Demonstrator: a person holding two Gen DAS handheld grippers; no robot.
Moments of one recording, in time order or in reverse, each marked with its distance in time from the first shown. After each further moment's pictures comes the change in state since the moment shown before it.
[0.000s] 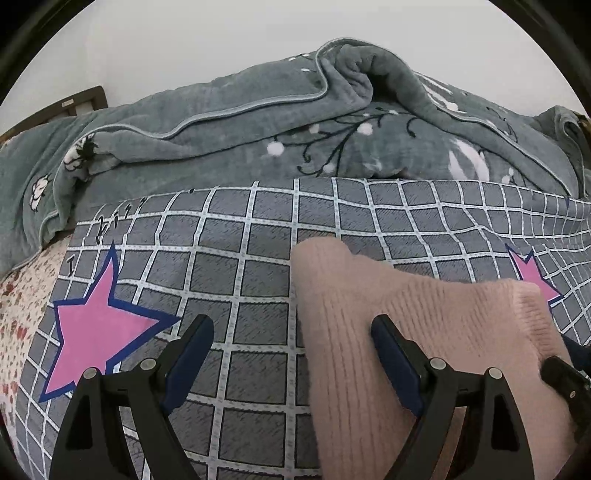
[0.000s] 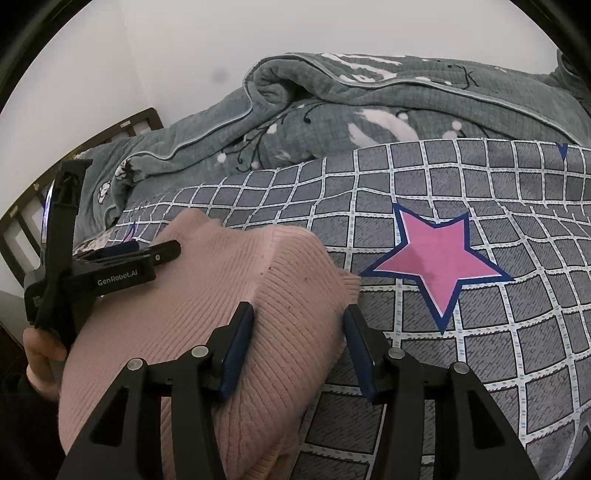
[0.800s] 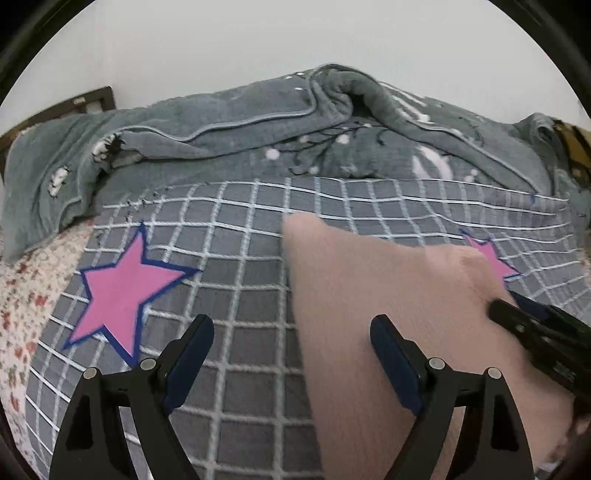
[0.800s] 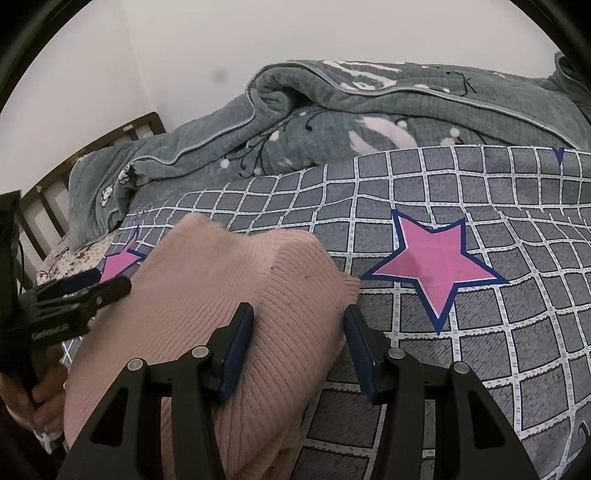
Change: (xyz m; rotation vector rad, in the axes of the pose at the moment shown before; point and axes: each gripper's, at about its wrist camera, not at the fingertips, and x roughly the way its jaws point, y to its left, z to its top) left arm -0.073 0.002 -0.036 -0.012 -0.017 -0.072; right arm -0.010 0.000 -0.001 -0.003 -0.023 0.006
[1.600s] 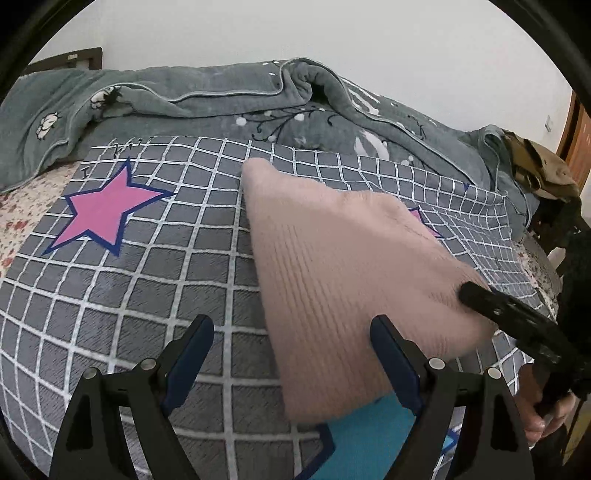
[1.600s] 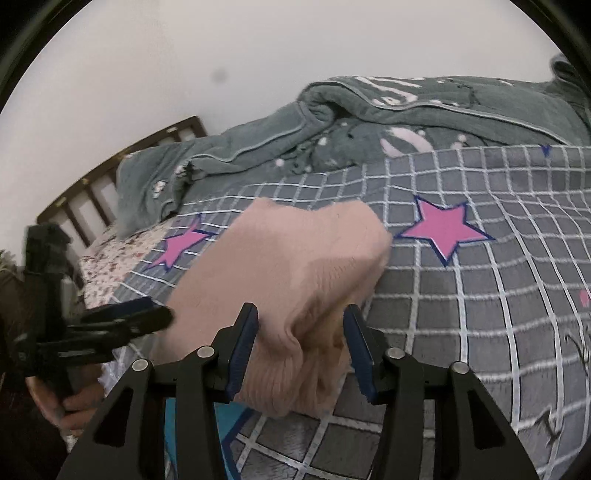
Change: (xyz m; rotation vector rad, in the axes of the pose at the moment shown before) left arm -0.065 0.008 -0.071 -0.076 0.047 -0.210; right arm -0.082 0.028 -0.050 -0.015 -0.016 0.111
